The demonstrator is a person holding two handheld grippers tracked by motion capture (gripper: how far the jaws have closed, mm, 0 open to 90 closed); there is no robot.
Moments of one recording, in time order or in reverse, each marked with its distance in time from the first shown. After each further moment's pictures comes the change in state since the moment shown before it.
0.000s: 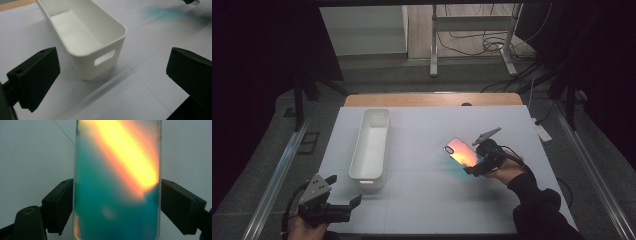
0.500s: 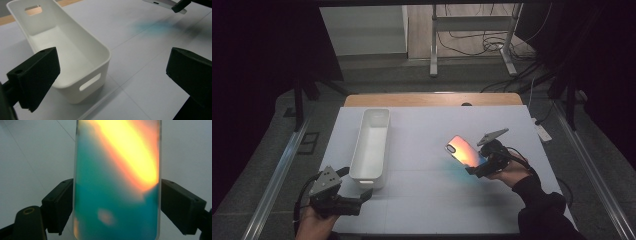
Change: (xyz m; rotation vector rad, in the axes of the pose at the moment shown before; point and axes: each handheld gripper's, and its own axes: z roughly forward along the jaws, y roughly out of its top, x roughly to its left) left arm -0.010 0.024 0.015 -0.052 -0.082 0.039; right arm 0.006 -0.004 -0.018 -0.062 0.010 0.002
